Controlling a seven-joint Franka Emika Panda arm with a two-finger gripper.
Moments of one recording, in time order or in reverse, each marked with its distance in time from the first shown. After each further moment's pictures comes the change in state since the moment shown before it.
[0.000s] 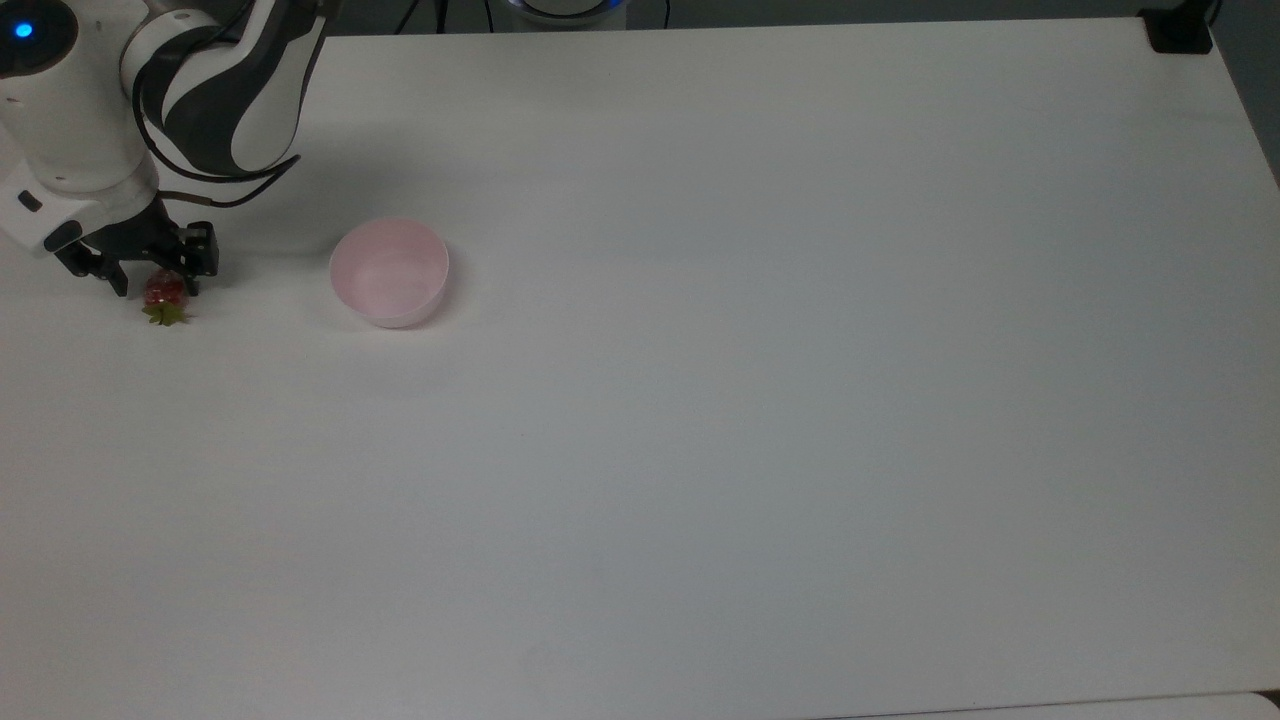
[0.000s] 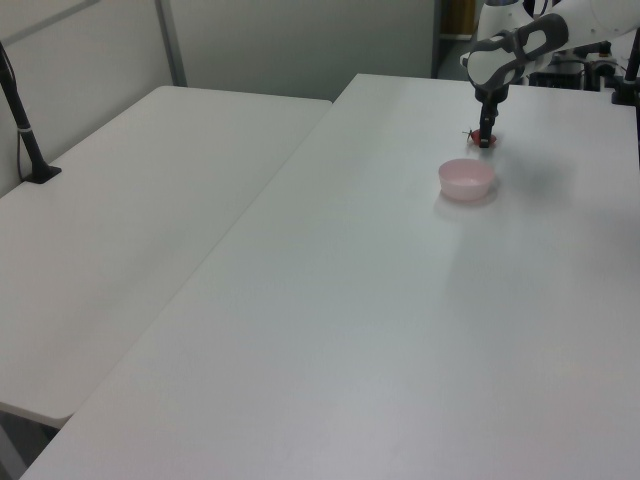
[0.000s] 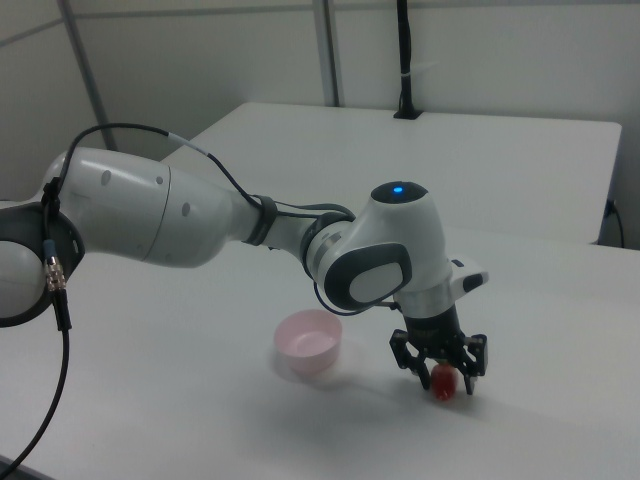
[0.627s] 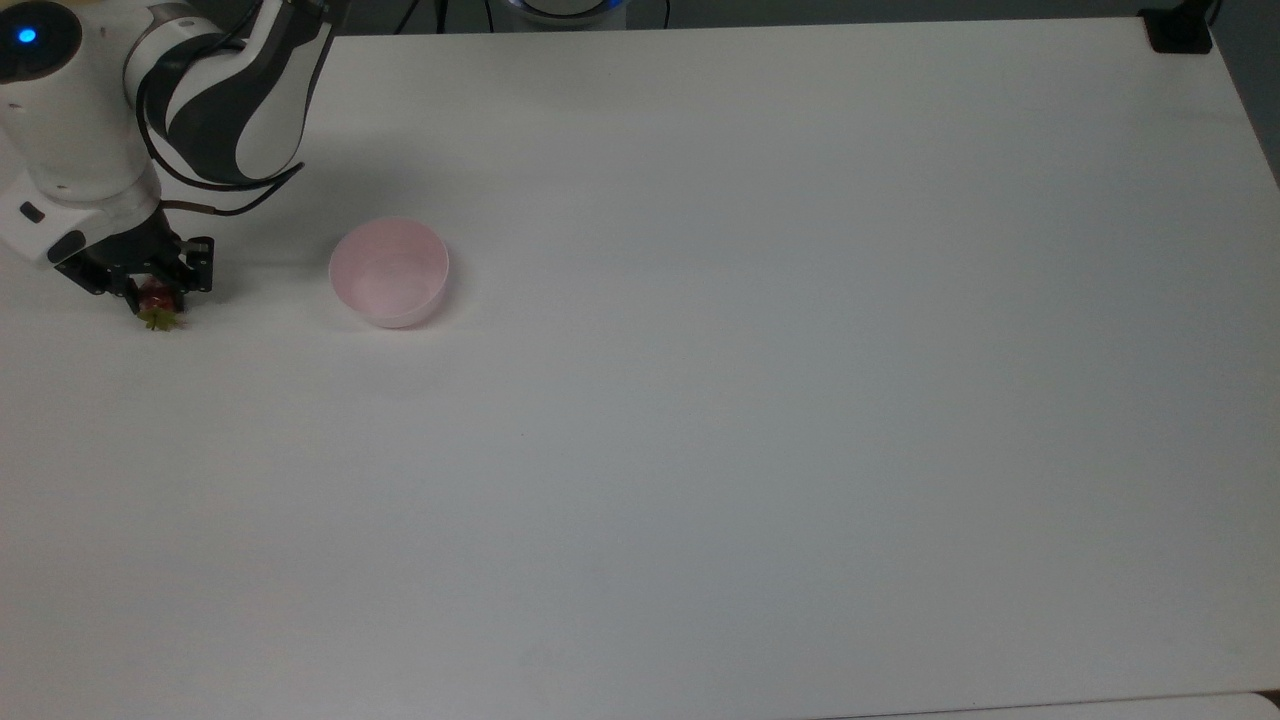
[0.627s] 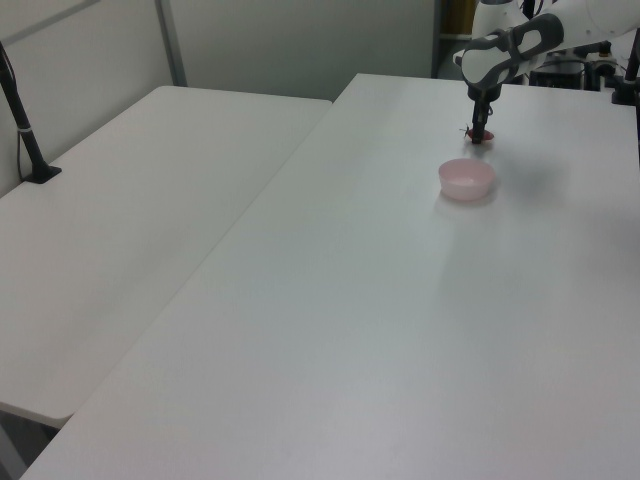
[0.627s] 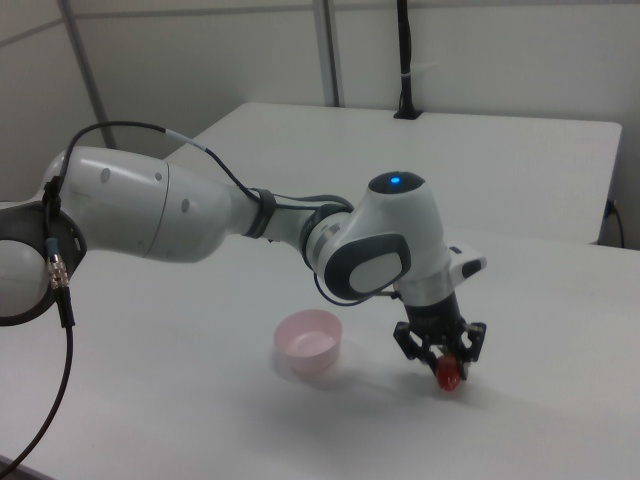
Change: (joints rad) arm 0.009 0.012 0.001 0.036 0.021 0.004 -0.034
